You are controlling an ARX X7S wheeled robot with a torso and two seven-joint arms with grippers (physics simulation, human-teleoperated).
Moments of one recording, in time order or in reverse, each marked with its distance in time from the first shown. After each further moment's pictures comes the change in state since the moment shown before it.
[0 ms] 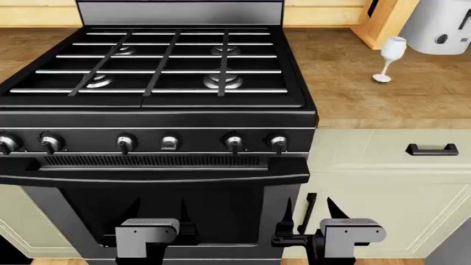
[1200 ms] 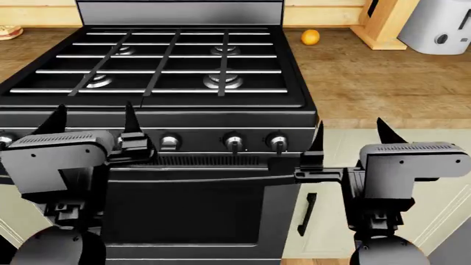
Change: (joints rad) left arm -0.294 -0.157 -0.052 0.723 -0.172 -0.653 -0.166; right arm 0.271 0.150 -0.104 -0.784 -0.046 0.821 0.150
